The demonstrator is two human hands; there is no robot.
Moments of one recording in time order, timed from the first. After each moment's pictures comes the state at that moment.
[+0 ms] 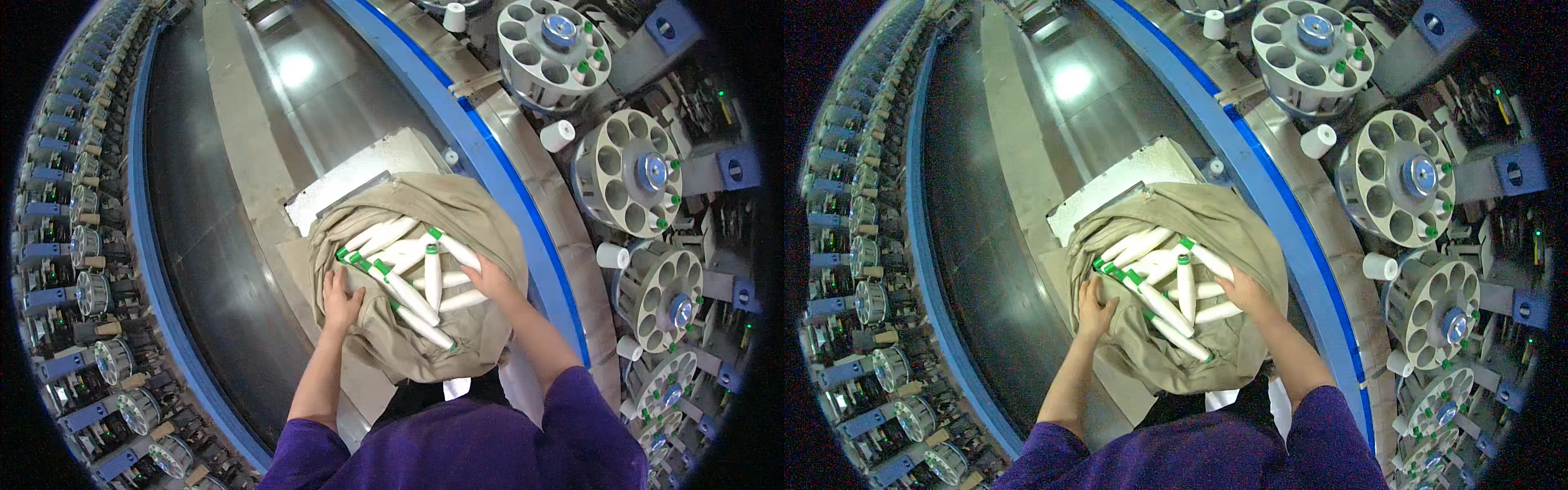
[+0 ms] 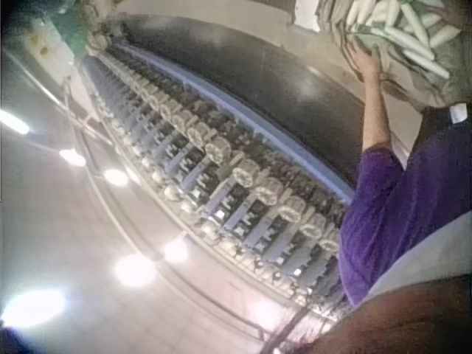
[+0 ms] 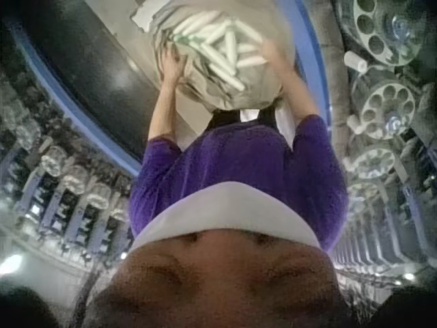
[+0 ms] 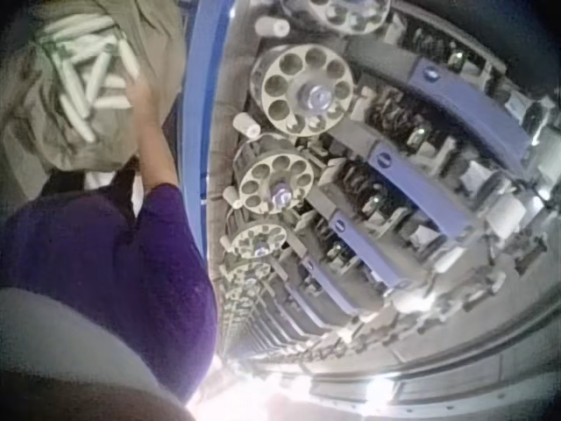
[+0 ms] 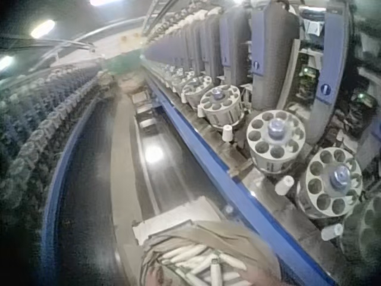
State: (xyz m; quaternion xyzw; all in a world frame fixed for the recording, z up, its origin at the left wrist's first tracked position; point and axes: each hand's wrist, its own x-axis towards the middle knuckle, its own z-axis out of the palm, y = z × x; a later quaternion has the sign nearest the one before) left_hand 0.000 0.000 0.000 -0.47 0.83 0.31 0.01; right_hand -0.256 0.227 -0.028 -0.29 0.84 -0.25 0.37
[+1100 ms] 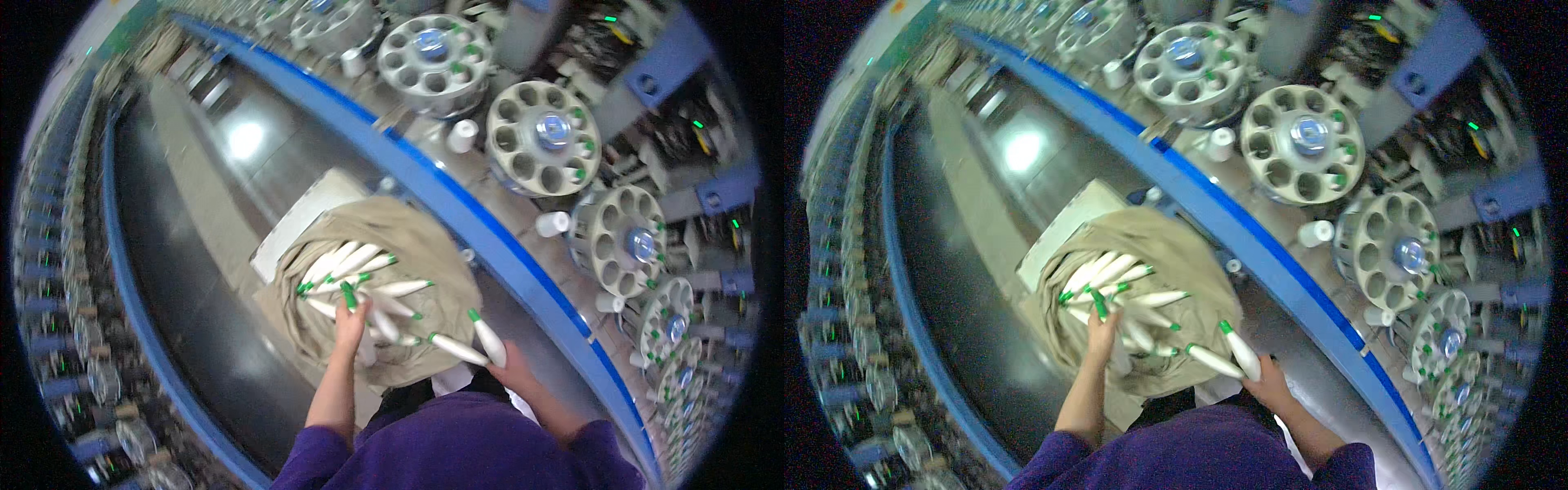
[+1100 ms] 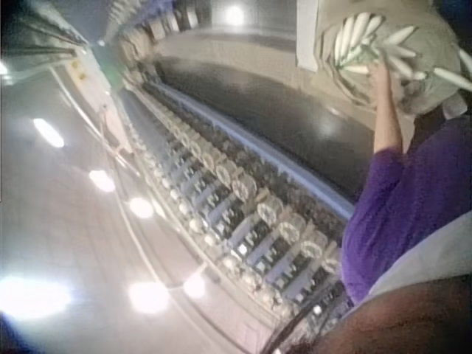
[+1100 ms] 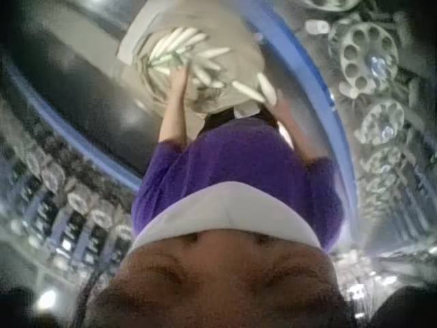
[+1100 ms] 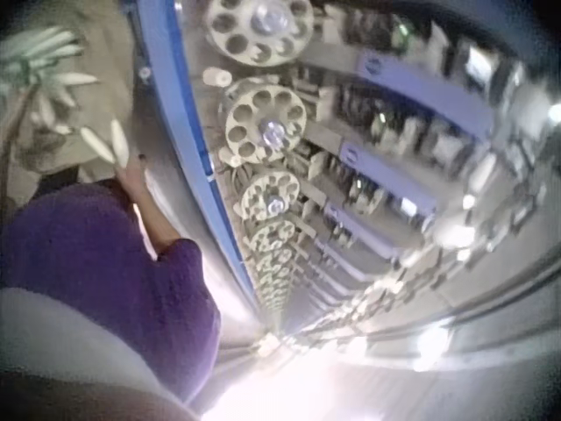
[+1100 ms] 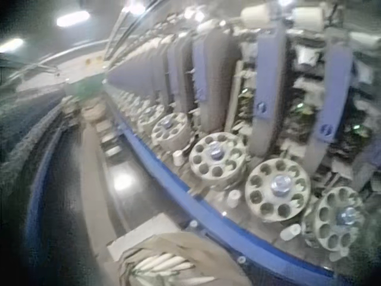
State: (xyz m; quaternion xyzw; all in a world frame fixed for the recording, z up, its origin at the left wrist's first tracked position) left_hand -0.077 0.073 0.059 -0.45 0.70 0.55 0.02; right_hand -0.118 0.440 0.077 -0.09 0.87 -0.34 0.35
